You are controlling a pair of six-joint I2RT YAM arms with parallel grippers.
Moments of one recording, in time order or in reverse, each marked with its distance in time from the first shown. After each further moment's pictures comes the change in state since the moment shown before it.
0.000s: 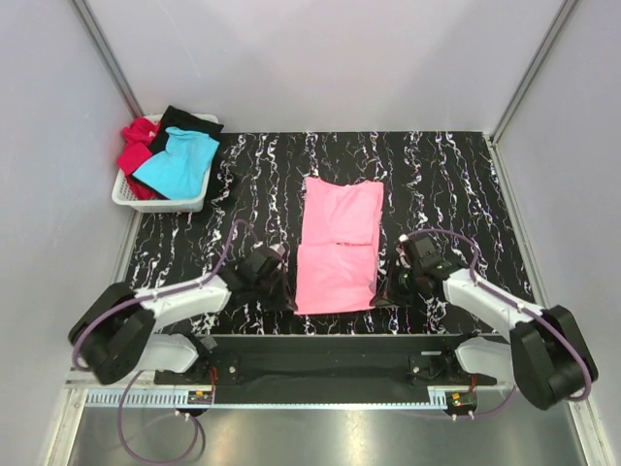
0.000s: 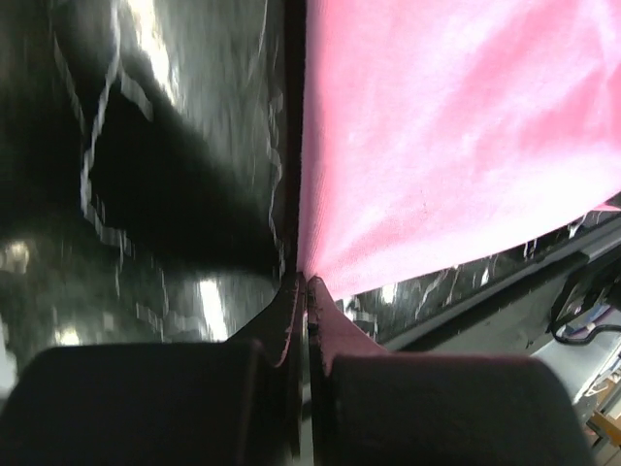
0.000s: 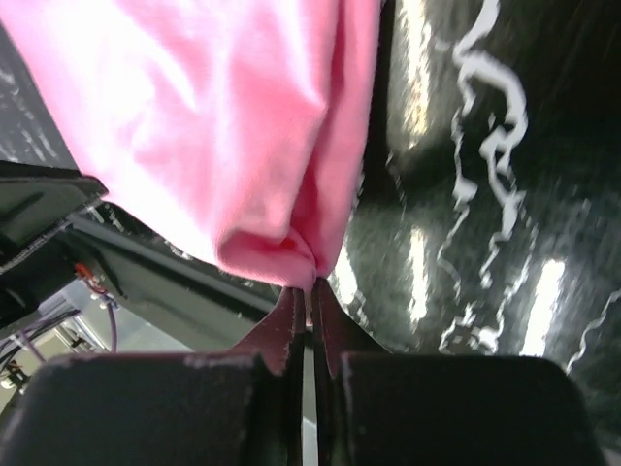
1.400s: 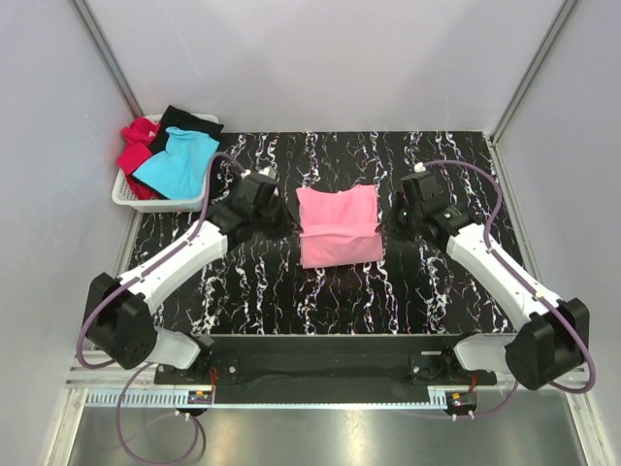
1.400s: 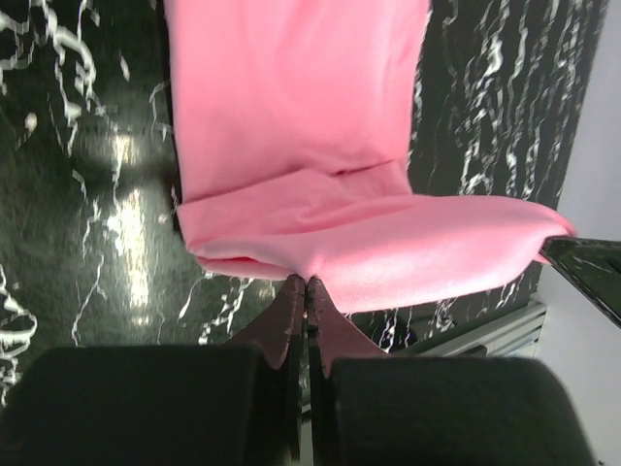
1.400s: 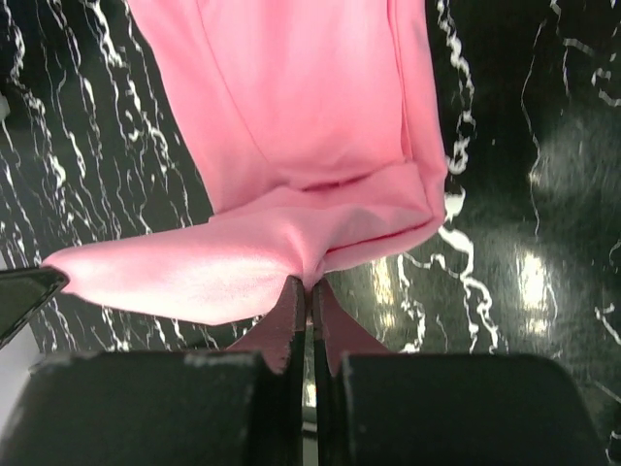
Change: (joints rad) left arm 0.147 0.051 0.562 -0.286 -0.116 -0.004; right arm 0.015 0.053 0.567 -0.248 0.404 0.043
